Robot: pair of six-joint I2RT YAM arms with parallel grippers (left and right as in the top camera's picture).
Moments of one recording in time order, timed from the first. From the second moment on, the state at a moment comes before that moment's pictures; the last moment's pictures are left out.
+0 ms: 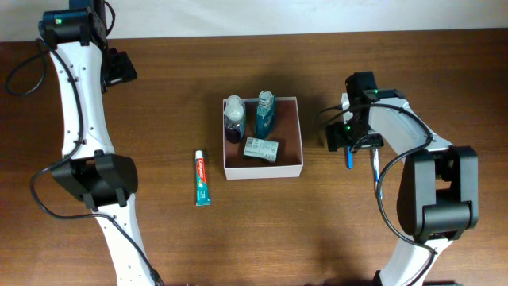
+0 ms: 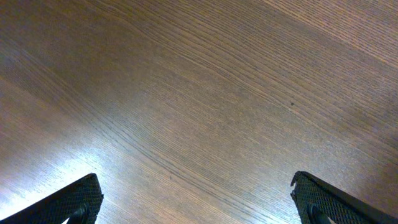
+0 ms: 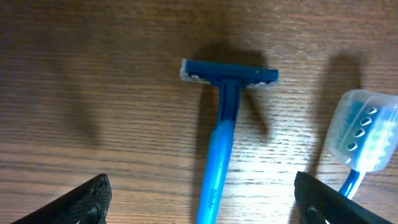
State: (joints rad) left arm 0.12 2.41 2.73 -1.66 -0.27 -0.32; right arm 0.07 1.99 1.38 -0.88 0.03 0.03
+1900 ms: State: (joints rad) left arm 0.12 2.41 2.73 -1.66 -0.27 -0.32; right arm 0.06 1.99 1.28 -0.74 0.01 0.03
